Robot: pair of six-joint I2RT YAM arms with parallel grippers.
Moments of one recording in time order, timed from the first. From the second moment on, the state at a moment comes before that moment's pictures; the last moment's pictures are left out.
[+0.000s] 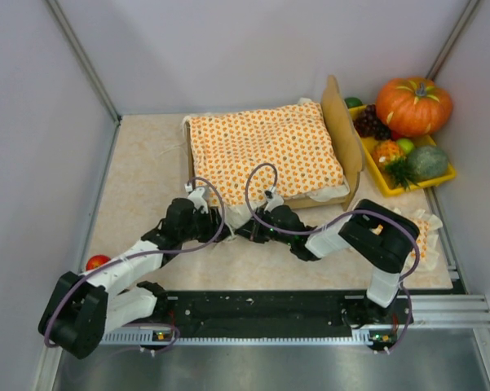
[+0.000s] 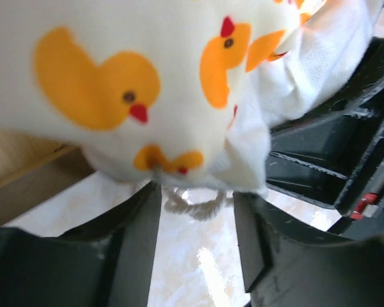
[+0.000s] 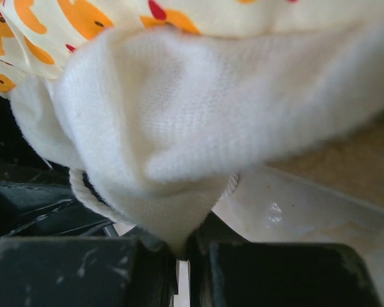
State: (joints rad) left arm -0.46 1.12 0.40 0.08 0.30 -0.50; right arm 0.93 1.81 0.62 0.81 -0.08 1.01
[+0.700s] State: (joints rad) left arm -0.56 0.94 0.35 -0.25 0.07 -0.56; right arm 0.96 1.75 0.62 0.69 -0.03 0.96
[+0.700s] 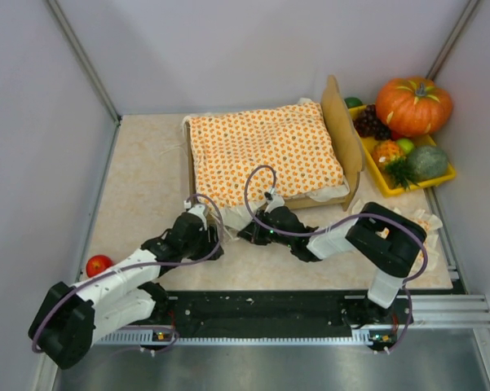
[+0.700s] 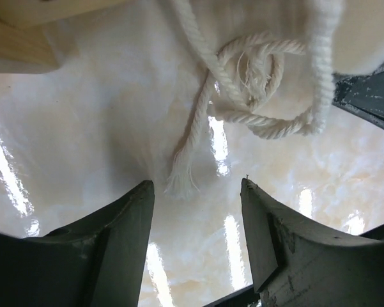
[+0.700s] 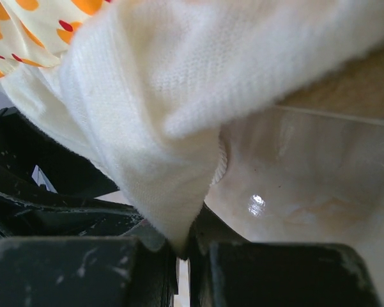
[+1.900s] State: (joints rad) left arm -0.70 0.99 0.45 -0.40 -0.25 -0.75; right arm 1.08 1.61 0.62 0.54 0.07 0.88
